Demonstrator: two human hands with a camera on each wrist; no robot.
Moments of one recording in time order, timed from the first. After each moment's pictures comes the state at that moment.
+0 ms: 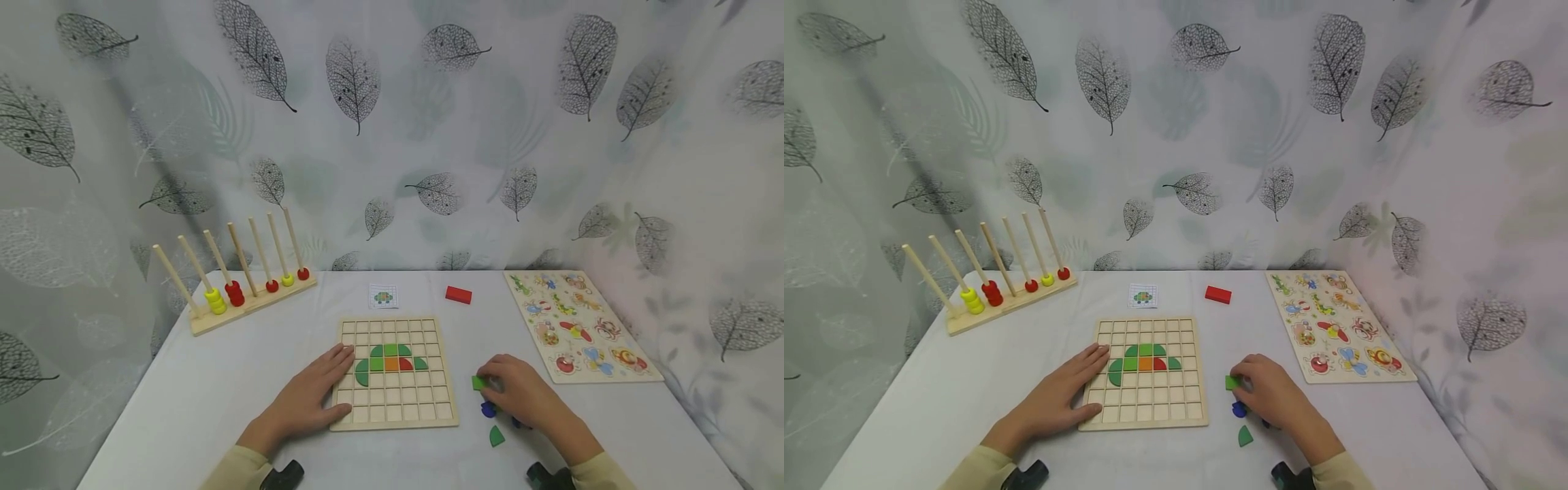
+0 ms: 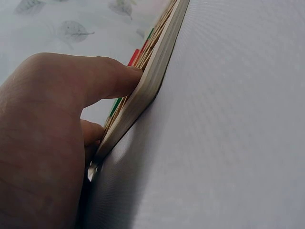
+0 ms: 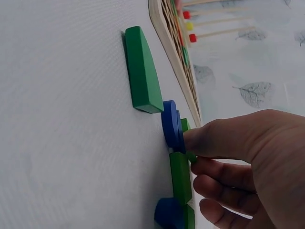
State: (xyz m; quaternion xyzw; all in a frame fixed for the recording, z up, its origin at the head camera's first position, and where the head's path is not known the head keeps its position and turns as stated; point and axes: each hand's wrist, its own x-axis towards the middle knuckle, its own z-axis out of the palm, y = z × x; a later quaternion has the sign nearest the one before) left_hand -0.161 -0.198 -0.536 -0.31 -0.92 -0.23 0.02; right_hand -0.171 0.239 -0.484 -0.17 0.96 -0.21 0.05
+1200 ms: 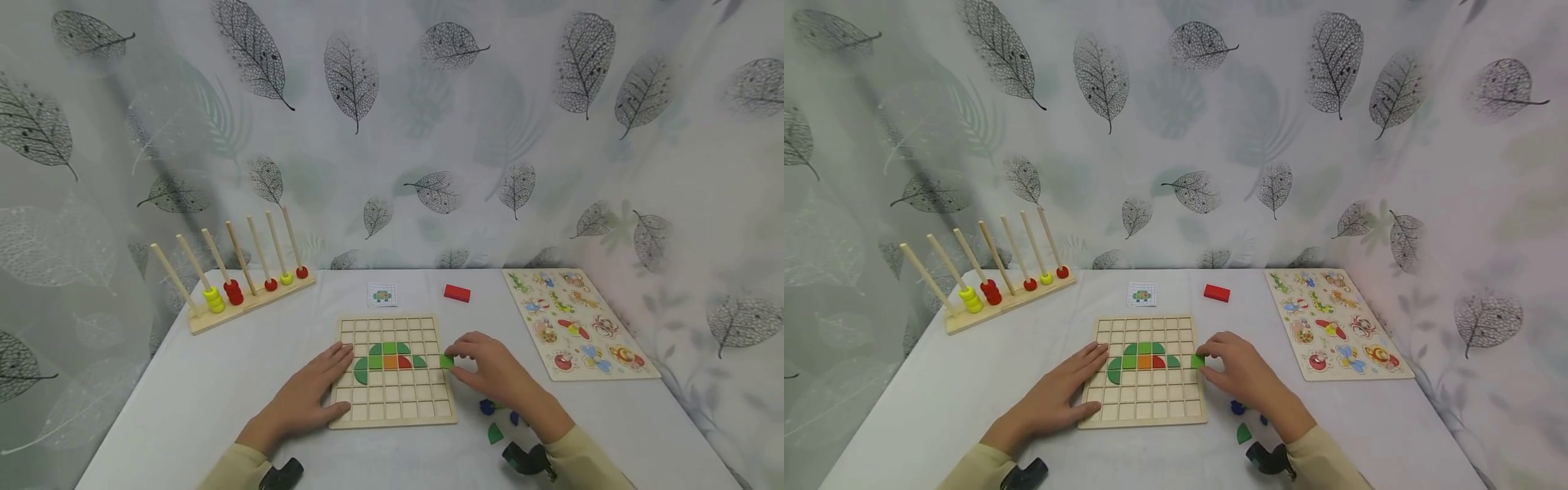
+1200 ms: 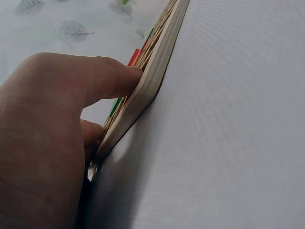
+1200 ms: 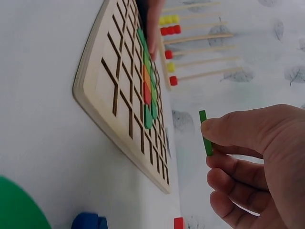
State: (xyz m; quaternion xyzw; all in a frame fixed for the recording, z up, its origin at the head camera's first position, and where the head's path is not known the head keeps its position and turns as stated) left_hand -0.161 -0.198 -0.538 -0.31 -0.92 -0.23 0.02; right_hand -0.181 0.195 -0.456 -0.26 0.93 -0.24 -0.03
